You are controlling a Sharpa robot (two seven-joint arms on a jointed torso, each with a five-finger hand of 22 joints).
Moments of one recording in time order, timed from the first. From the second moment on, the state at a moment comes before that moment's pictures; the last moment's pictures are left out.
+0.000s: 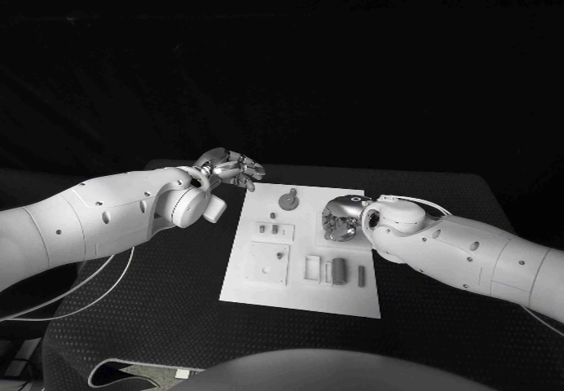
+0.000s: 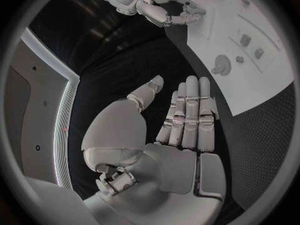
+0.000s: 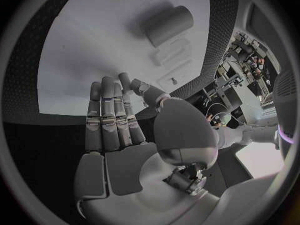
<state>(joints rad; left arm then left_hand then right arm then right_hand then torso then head) 1.21 -0.74 -0.13 1.25 -0.33 -0.27 0.11 1.07 -0.08 0.52 -0.26 0.06 0.80 0.20 0.32 0.48 1.15 0.13 0.07 0.33 1.04 0.02 0.76 0.38 0.01 1.06 -0.07 0.07 1.12 1.05 -0.54 -0.08 1.16 -1.65 -0.08 -0.09 1.13 -0.08 0.61 -0.24 0.19 0.89 0.16 0.35 0.45 1.15 0.11 0.17 0.19 1.22 0.01 0.40 1.01 0.26 0.96 0.16 0.22 1.31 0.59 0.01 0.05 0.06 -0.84</state>
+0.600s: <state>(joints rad) 1.21 -0.73 -0.13 1.25 -0.33 -0.27 0.11 1.07 -0.08 0.52 -0.26 0.06 0.79 0.20 0.32 0.48 1.15 0.13 0.07 0.33 1.04 0.02 0.76 0.38 0.01 1.06 -0.07 0.07 1.12 1.04 -0.51 -0.09 1.13 -1.68 -0.12 -0.09 1.16 -0.04 0.63 -0.29 0.19 0.94 0.14 0.37 0.46 1.21 0.09 0.19 0.21 1.26 -0.01 0.43 1.02 0.26 1.00 0.14 0.25 1.31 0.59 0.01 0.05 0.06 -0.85</state>
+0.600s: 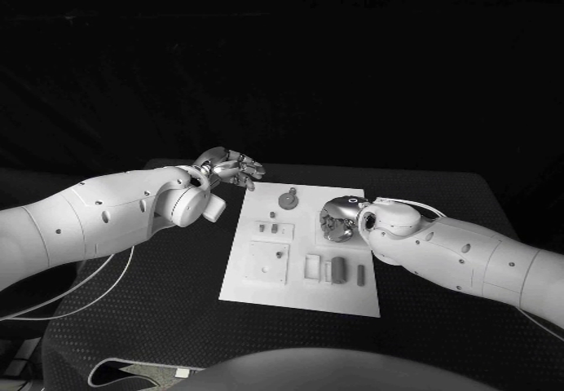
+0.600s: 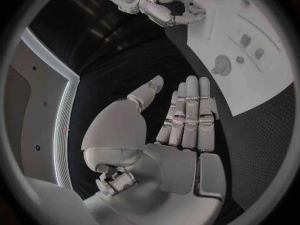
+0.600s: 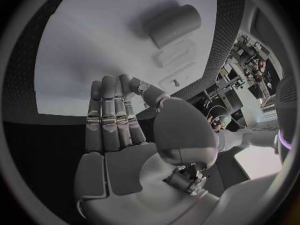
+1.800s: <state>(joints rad) 1.21 -0.73 -0.13 1.25 -0.33 -0.27 0.11 1.07 -0.08 0.52 -0.26 0.06 0.79 0.20 0.32 0.48 1.14 0.13 0.07 0.33 1.05 0.03 0.76 0.39 0.01 1.06 -0.07 0.07 1.11 1.06 -0.54 -0.05 1.32 -1.65 -0.24 -0.08 1.17 -0.07 0.74 -0.28 0.19 0.99 0.11 0.38 0.46 1.25 0.07 0.21 0.28 1.29 -0.03 0.51 1.06 0.26 1.06 0.12 0.30 1.31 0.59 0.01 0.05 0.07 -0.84</state>
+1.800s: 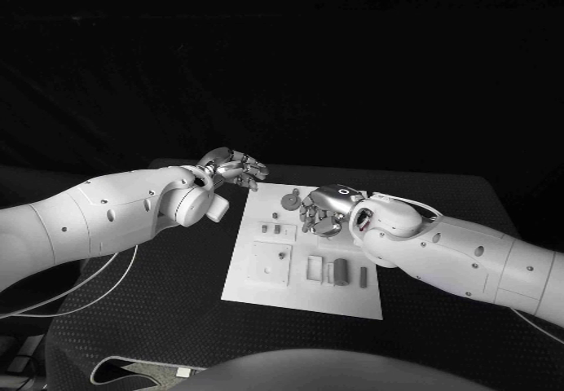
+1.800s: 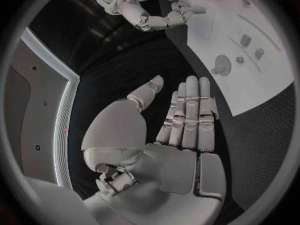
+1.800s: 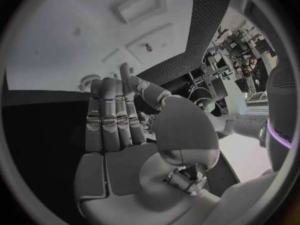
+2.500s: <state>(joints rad) 1.21 -0.71 -0.13 1.24 -0.33 -0.27 0.11 1.07 -0.08 0.52 -0.26 0.06 0.79 0.20 0.32 0.47 1.14 0.13 0.07 0.33 1.05 0.03 0.75 0.39 0.01 1.06 -0.07 0.07 1.11 0.98 -0.40 -0.08 1.31 -1.65 -0.22 -0.05 1.17 -0.07 0.74 -0.28 0.19 0.99 0.11 0.38 0.46 1.25 0.06 0.21 0.28 1.29 -0.03 0.52 1.06 0.26 1.06 0.12 0.30 1.31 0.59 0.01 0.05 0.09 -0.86</state>
